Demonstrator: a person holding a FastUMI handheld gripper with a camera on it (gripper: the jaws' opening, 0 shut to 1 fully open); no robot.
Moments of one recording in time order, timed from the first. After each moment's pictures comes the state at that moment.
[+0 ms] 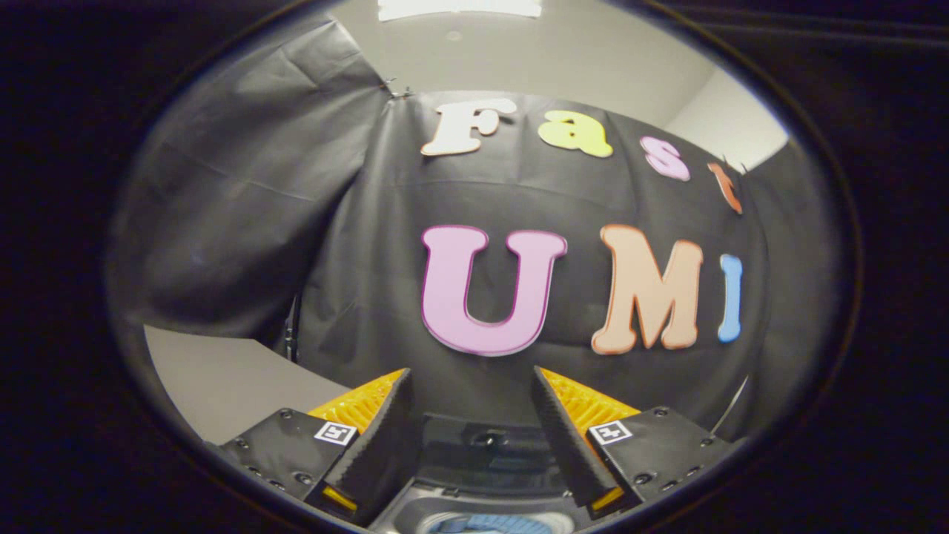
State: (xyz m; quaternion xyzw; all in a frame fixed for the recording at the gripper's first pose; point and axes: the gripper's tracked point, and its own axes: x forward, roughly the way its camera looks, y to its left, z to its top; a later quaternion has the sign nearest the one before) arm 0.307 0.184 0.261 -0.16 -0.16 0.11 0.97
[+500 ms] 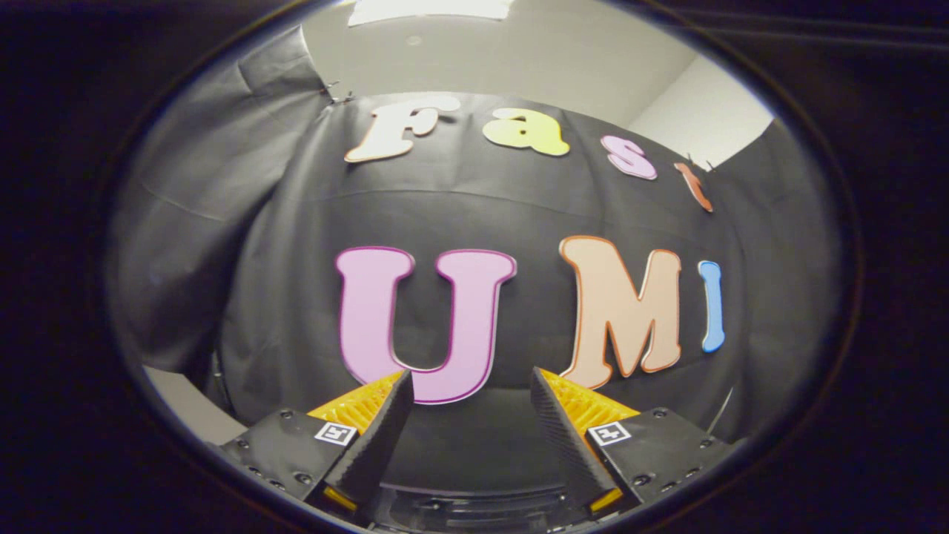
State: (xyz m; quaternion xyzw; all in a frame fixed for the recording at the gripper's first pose) arm 0.435 0.121 0.297 -0.08 -0.16 0.01 0.98
